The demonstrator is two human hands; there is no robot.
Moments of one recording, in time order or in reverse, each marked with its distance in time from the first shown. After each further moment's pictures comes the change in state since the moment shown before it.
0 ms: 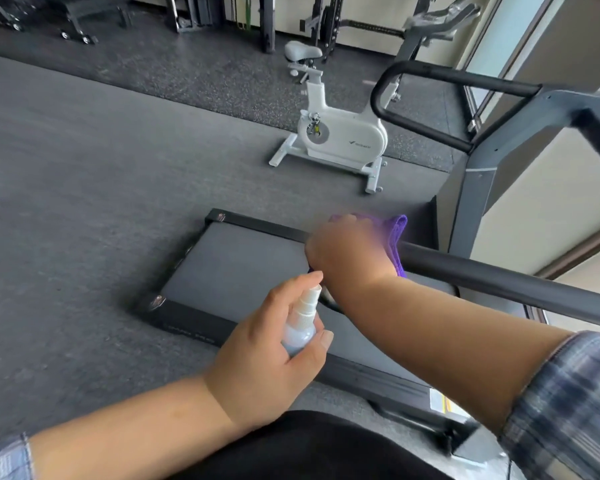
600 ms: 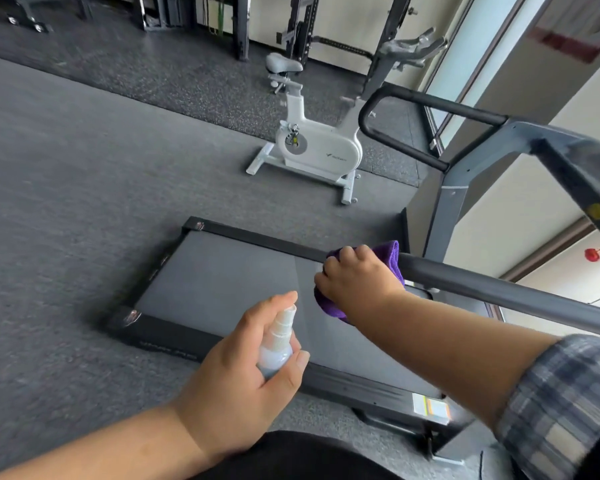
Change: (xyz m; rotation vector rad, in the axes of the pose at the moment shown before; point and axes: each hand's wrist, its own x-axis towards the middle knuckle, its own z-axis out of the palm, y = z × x) left_hand -0.019 -0.042 -0.071 -0.088 -0.010 0.018; right_hand 0.014 -0.022 -0.008 0.002 -0.125 -0.170
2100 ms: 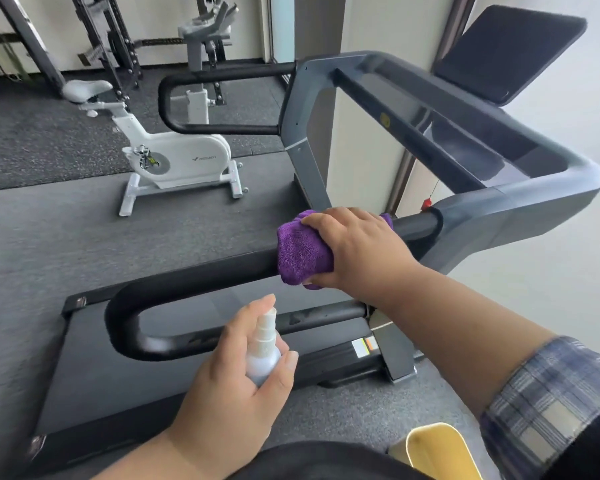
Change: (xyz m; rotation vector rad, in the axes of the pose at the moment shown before) left_hand 0.057 0.096 0.224 -0.033 -0.337 0.129; right_hand -0.216 0.144 0.188 0.732 0.440 0.675
